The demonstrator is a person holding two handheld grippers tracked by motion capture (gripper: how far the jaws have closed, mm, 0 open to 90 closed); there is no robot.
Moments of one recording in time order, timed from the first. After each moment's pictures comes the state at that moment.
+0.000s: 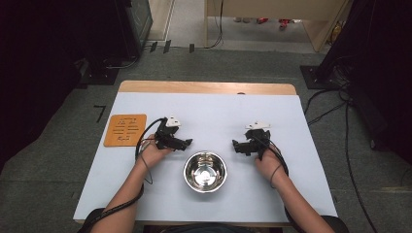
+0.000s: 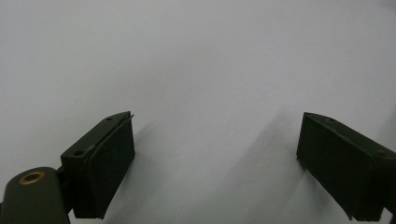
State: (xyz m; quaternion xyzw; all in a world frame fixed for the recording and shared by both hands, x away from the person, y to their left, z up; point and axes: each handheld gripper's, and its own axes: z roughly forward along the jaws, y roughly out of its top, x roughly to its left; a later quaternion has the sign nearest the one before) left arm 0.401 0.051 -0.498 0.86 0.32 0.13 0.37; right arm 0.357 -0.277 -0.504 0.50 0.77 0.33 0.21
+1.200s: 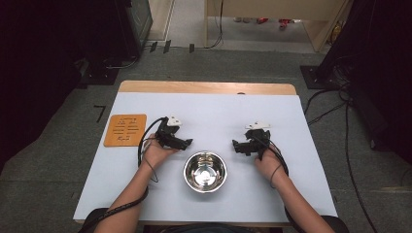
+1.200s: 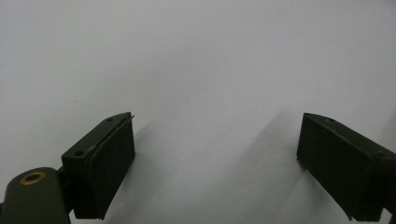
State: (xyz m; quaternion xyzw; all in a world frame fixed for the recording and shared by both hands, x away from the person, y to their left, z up) left arm 0.403 0.048 -0.495 0.87 0.32 0.13 0.35; right arm 0.357 -0.277 -0.504 0.50 0.77 0.33 0.21
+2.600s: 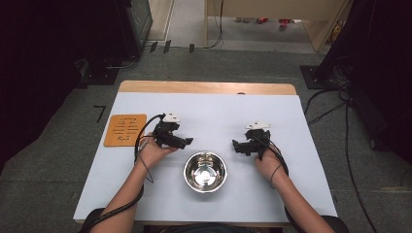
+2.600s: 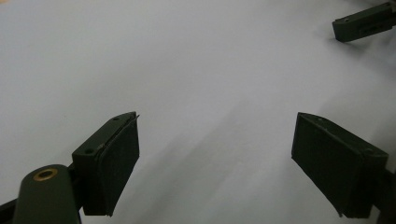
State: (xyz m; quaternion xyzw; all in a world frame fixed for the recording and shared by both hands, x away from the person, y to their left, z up) left arm 0.391 0.051 -0.463 0.87 0.31 0.09 0.38; right arm 0.357 -0.277 -0.504 0.50 0.77 0.33 0.21
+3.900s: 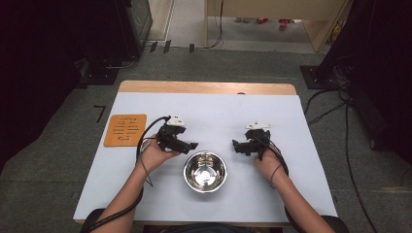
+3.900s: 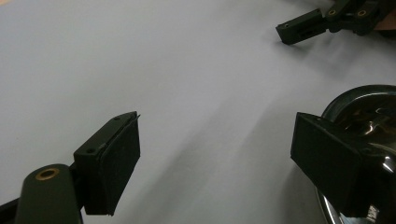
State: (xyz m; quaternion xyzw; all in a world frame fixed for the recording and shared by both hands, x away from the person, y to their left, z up) left arm 0.373 0.035 -0.449 0.88 0.27 0.07 0.38; right arm 0.357 -0.277 -0.504 0.50 0.77 0.33 0.21
